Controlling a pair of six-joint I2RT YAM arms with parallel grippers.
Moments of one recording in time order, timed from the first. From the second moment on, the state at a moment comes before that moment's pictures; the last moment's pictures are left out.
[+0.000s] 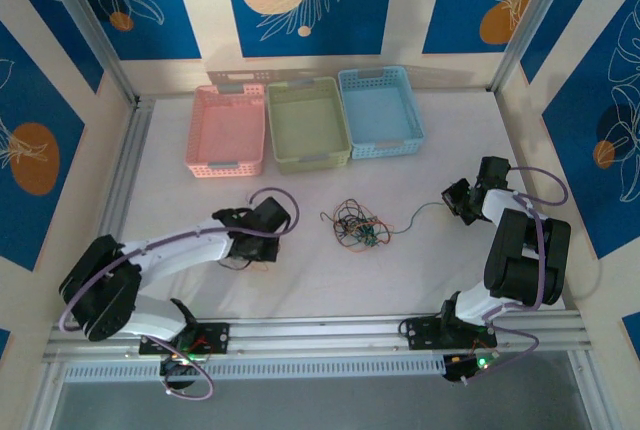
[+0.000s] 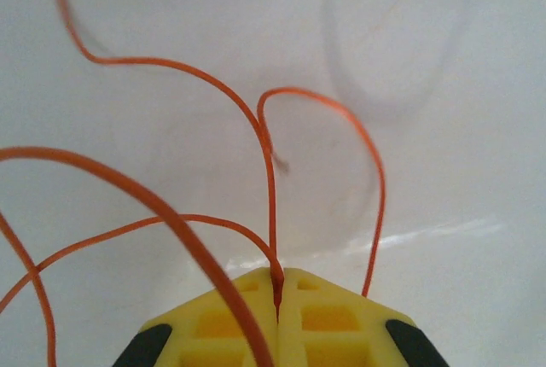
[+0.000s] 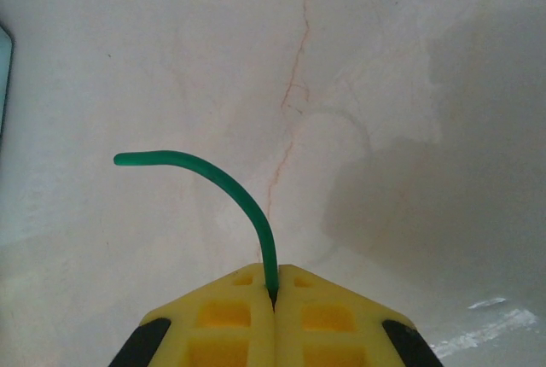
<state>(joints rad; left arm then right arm) -0.82 1.37 0.82 -0.73 -0.18 -0.65 -0.30 1.52 0.74 -0.32 -0.30 0.69</state>
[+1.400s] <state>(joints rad) -0.17 2.18 1.93 -0.74 -0.05 -0.30 -0.30 1.52 0.74 -0.31 -0.31 0.69</state>
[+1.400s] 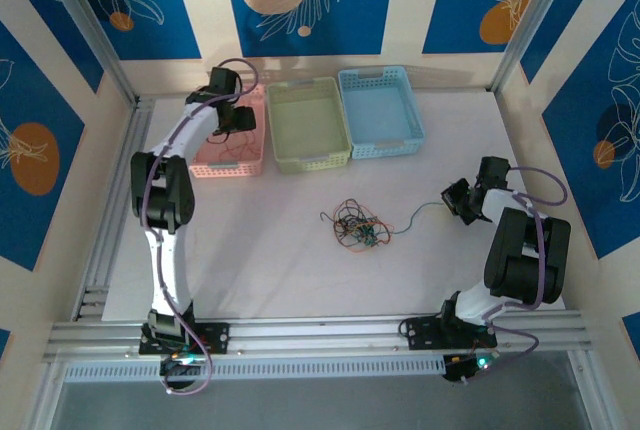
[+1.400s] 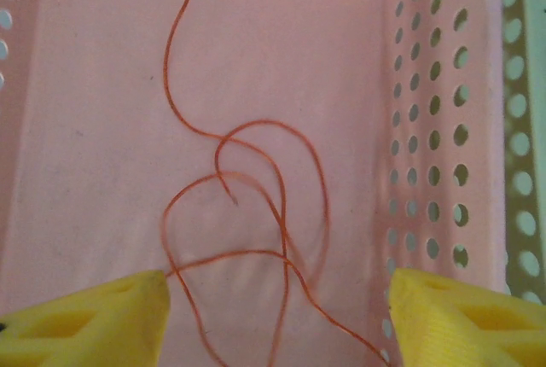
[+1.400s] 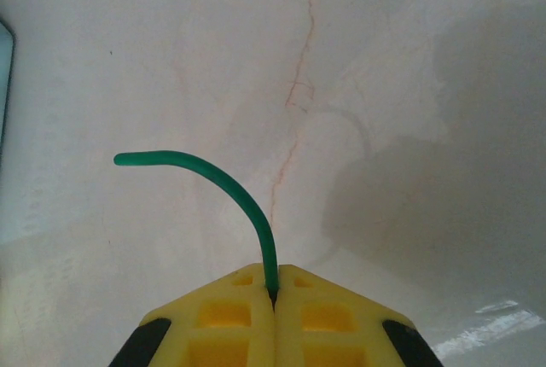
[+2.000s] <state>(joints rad) -0.60 1.17 0.92 -0.43 0.21 -0.42 -0.17 1.31 0.66 -0.28 -0.41 0.65</state>
